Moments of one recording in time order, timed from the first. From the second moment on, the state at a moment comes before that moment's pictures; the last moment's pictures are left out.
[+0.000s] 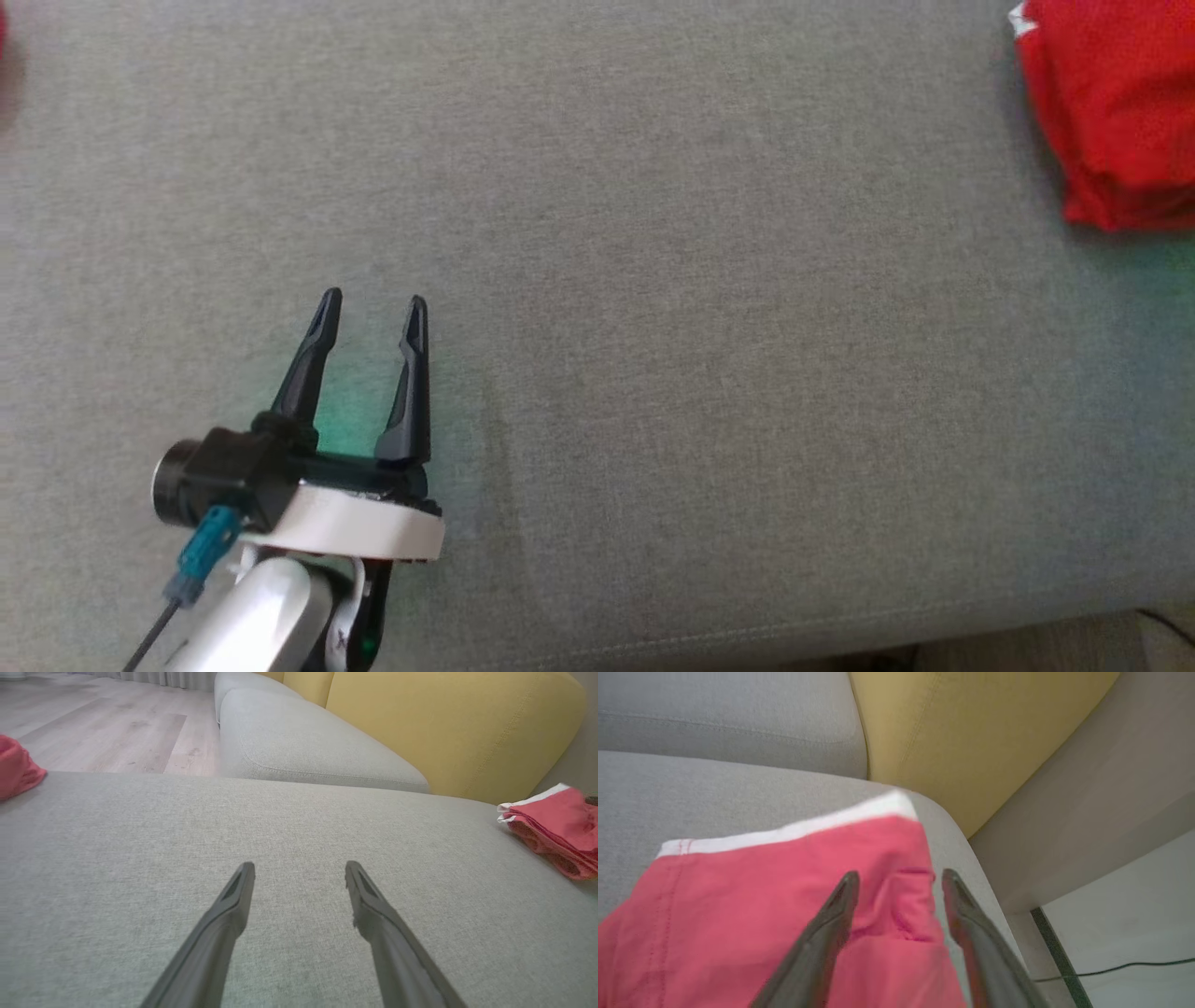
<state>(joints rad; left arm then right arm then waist) -0.22 0.40 -0.57 -0.10 -0.57 0.27 -0.15 -0.85 -0.35 -0.24 0.71 -0.17 0.13 0.22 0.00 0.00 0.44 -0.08</state>
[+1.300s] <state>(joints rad) 0.16 0.39 -0.45 0.04 -0.74 0.28 -0.23 -0.09 -0.05 0.08 0.36 0.11 0.13 -0.07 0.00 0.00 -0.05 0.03</state>
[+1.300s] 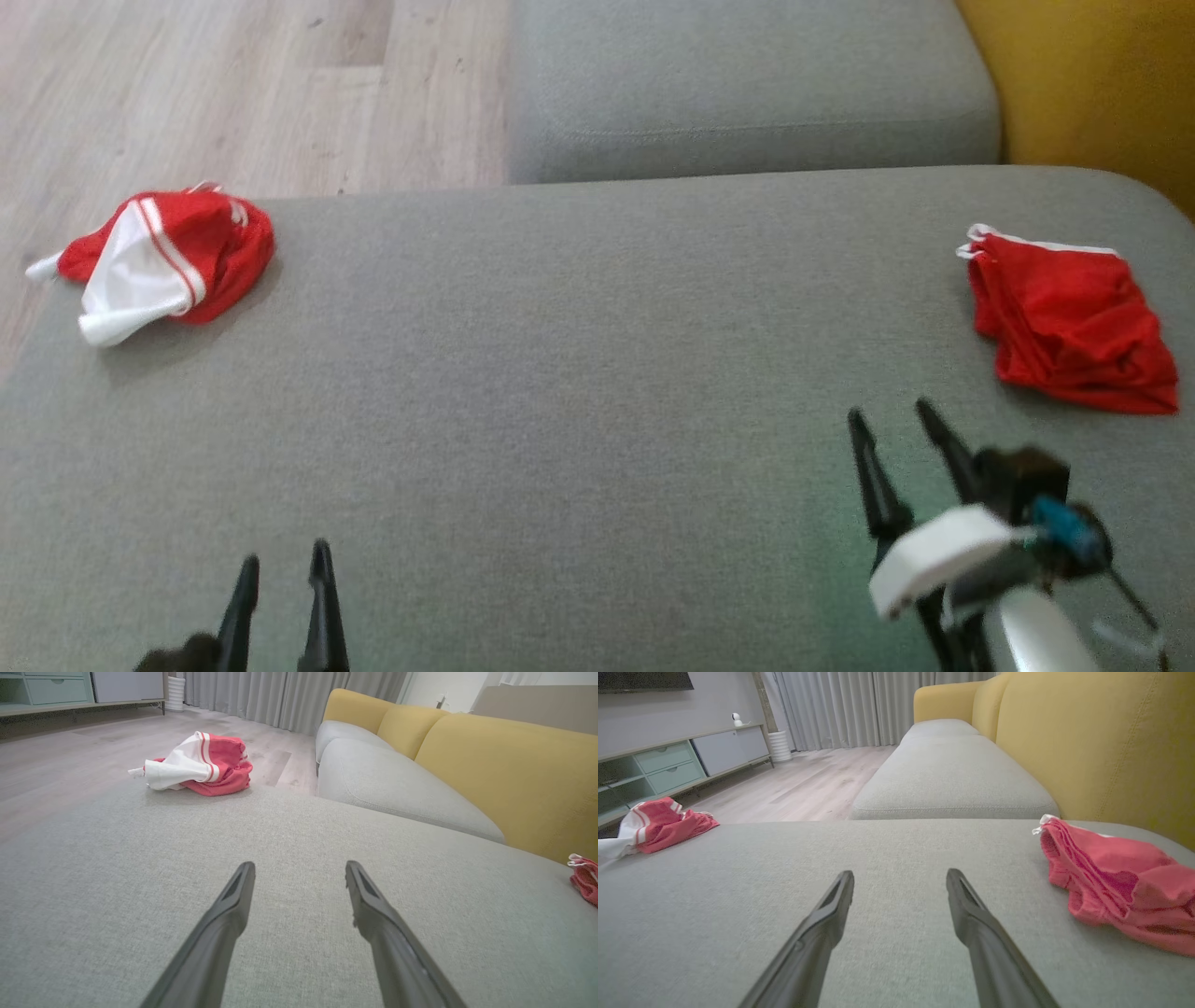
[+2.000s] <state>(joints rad) 0.23 0.39 -0.46 0.03 -0.74 0.28 -0.23 0.07 -0.05 0.09 0.21 0.13 0.13 -0.07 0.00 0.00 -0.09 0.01</state>
